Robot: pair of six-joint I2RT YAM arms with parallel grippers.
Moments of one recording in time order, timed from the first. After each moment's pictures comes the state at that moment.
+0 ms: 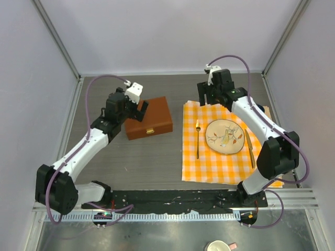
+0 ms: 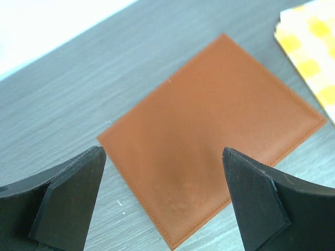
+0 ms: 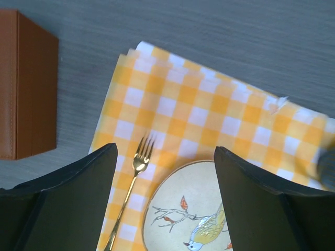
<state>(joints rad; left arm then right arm) -0.40 1.27 0.91 -0.07 -0.03 0.23 0.35 1.62 1.38 -0.51 0.06 0.04</state>
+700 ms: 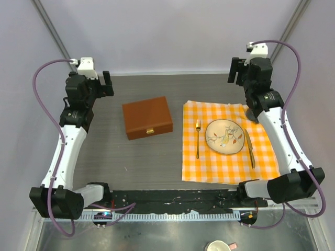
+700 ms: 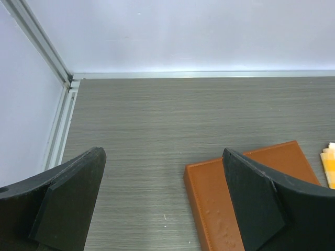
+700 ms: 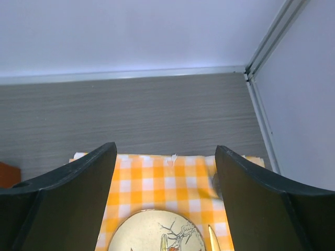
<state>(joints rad) -0.06 1.17 1.21 -0.23 -0.05 -0.01 0.17 1.34 1.44 -0.38 0.28 0.02</state>
